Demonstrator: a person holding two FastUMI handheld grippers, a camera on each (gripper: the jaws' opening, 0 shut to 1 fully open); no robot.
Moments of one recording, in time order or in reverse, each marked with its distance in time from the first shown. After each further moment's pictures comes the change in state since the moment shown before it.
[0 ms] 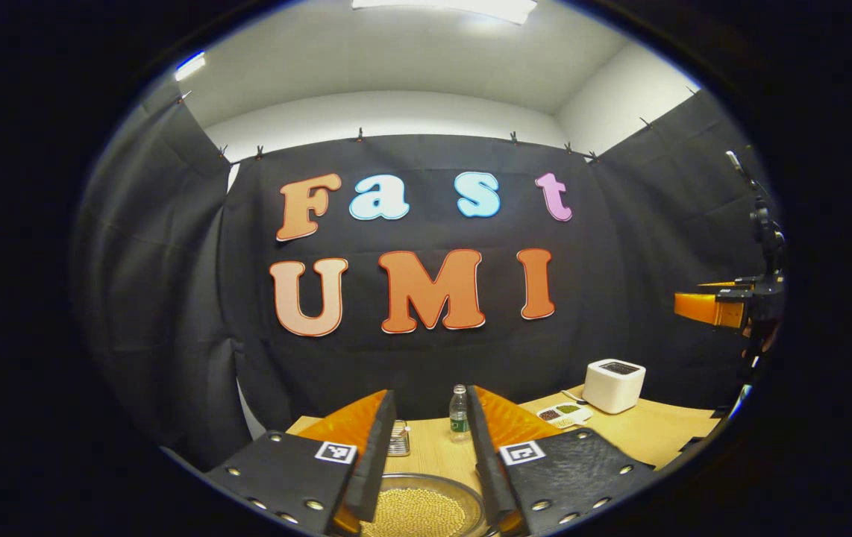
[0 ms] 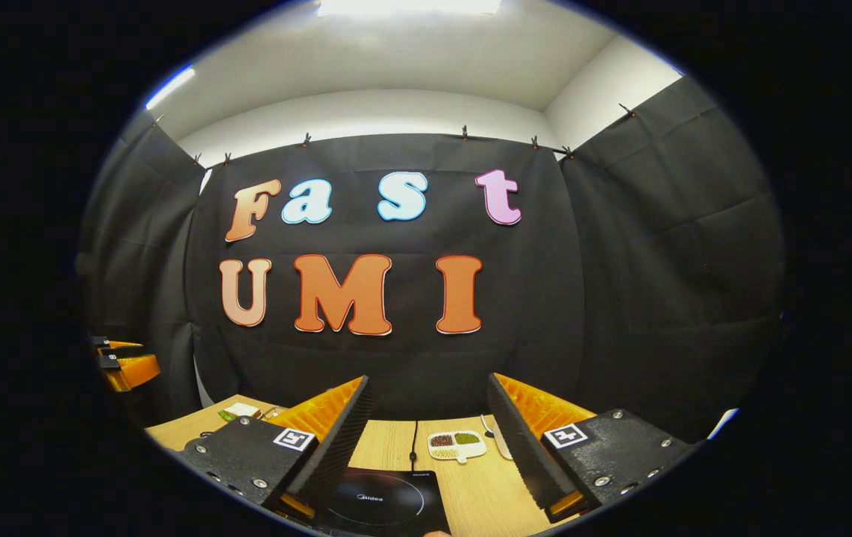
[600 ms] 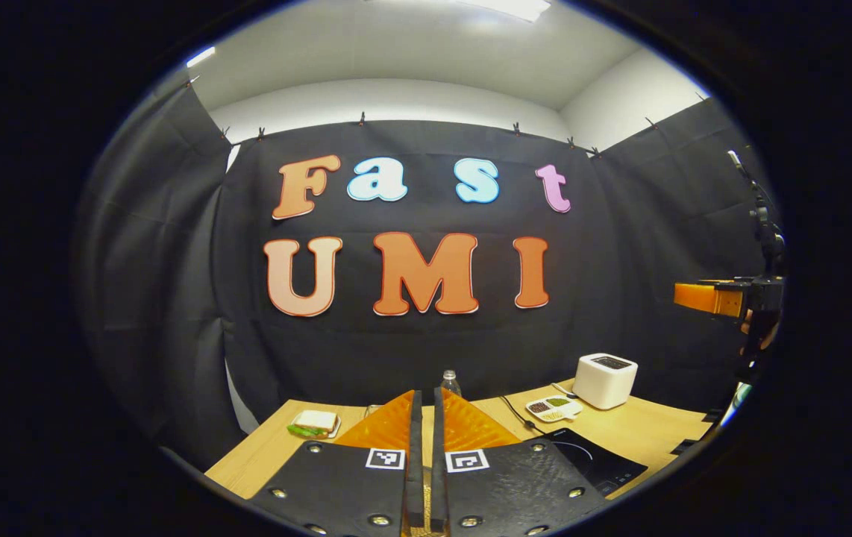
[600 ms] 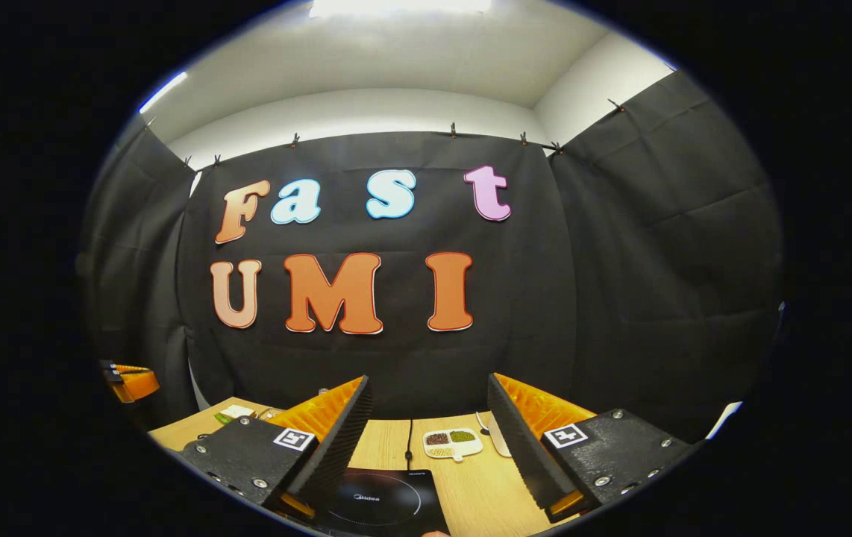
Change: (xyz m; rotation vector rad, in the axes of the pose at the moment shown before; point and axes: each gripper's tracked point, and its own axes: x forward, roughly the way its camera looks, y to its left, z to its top) left arm -0.002 -0.016 -0.040 -0.076 0.071 -0.046; right arm 0.003 -0.014 -0.009 0.019 0.009 -0.033
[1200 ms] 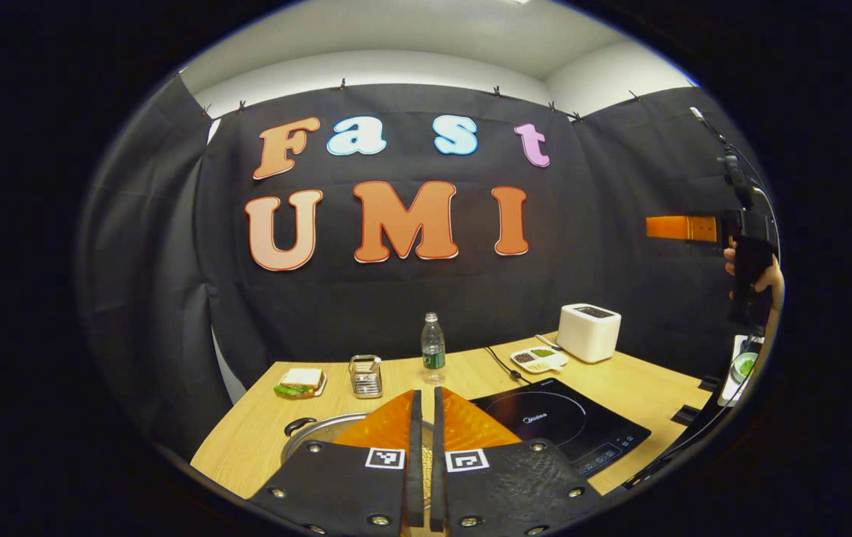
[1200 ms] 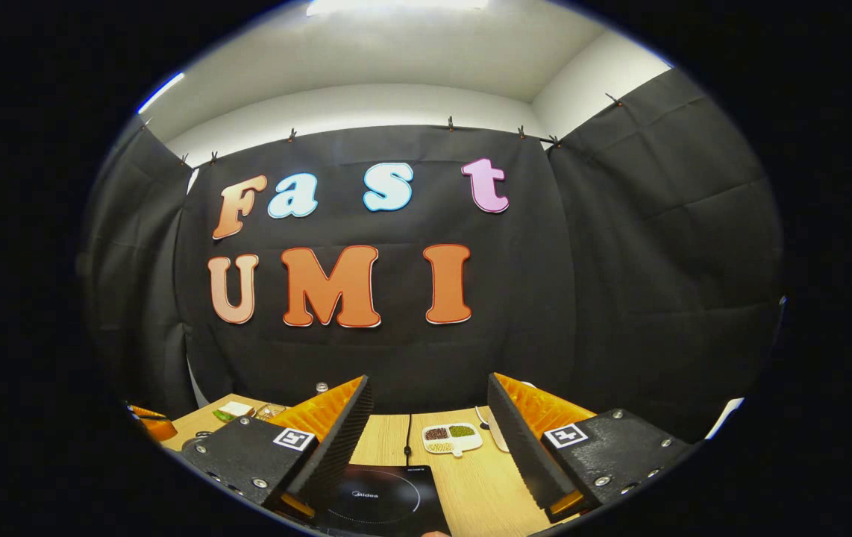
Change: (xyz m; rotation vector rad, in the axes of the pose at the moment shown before) left arm -0.033 -0.012 -0.084 0.040 0.171 -0.046; right arm 0.002 -0.001 -0.012 0.003 0.019 -0.001
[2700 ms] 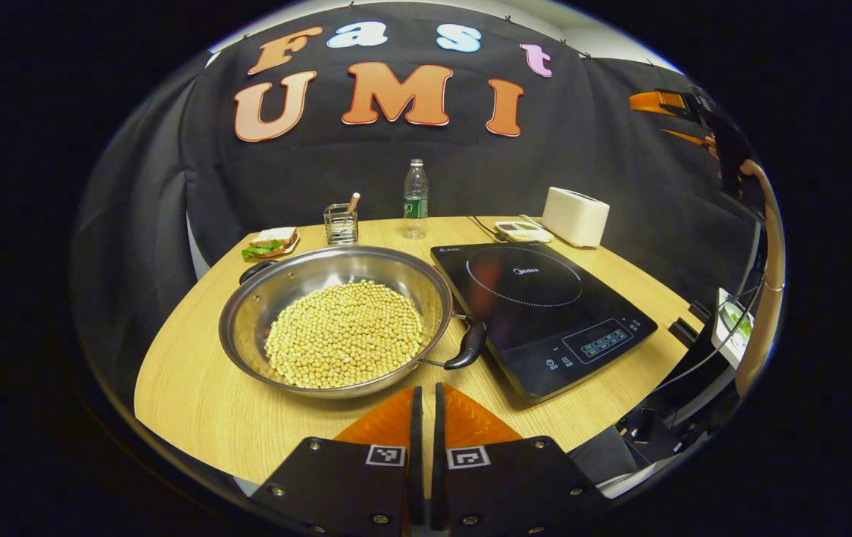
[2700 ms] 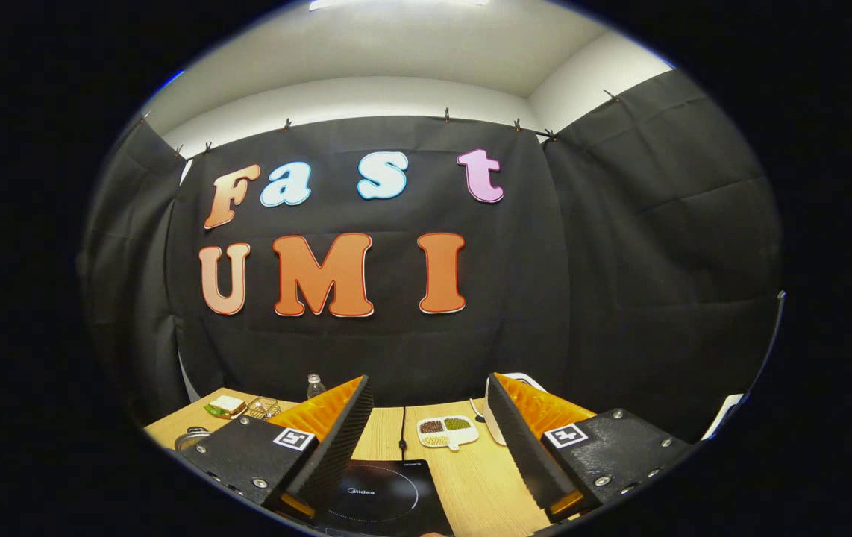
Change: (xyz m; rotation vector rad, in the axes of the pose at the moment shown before) left arm -0.040 -0.015 -0.202 -0.080 0.432 -0.080; right arm 0.010 0.004 -0.025 -0.002 0.031 -0.034
